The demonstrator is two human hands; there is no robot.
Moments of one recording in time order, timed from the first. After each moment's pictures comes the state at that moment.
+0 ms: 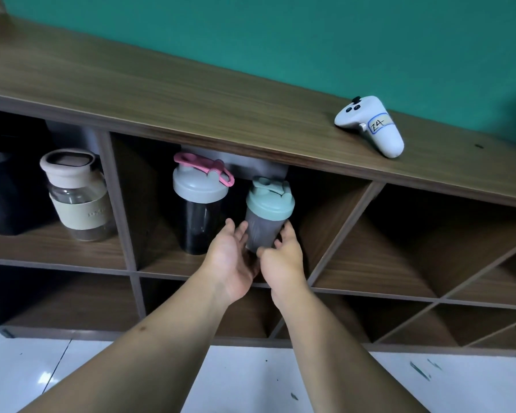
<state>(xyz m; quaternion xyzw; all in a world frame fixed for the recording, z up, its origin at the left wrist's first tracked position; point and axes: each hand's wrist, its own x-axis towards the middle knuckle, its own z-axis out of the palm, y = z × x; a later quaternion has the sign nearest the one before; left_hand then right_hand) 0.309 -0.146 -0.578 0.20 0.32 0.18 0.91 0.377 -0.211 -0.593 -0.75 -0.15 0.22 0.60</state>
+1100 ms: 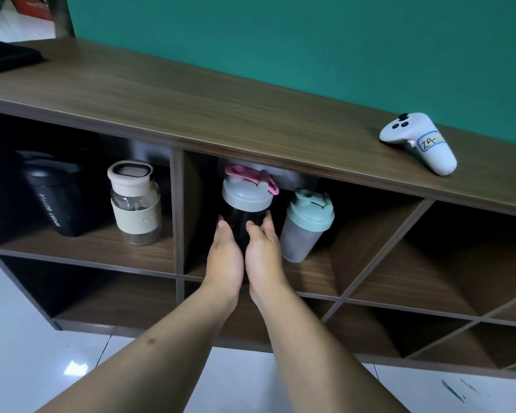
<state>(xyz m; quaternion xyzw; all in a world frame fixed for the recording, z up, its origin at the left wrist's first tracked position) 0.255 -0.095 -0.607 0.43 0.40 0.31 0.75 0.302 -0.131 -0.585 -0.67 -0.17 0.28 0.67</state>
